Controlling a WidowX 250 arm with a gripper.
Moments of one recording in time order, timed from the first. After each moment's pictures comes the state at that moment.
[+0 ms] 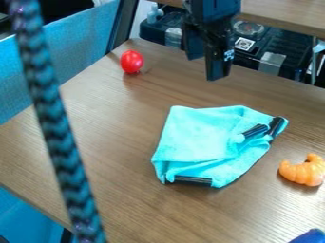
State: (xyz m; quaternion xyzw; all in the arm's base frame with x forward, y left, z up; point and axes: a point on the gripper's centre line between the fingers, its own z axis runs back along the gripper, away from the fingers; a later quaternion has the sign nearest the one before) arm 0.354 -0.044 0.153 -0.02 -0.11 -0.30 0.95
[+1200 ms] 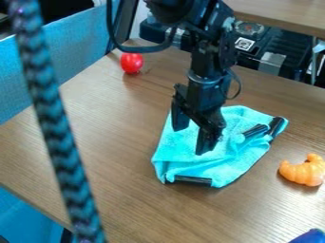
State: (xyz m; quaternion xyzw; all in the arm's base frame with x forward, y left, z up) arm 0.336 -0.043 0.040 0.03 -0.02 -0.21 0.98
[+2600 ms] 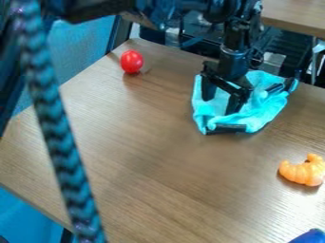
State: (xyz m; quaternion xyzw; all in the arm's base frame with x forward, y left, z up) arm 0.455 -0.029 0.019 0.04 -0.02 -0.14 0.99
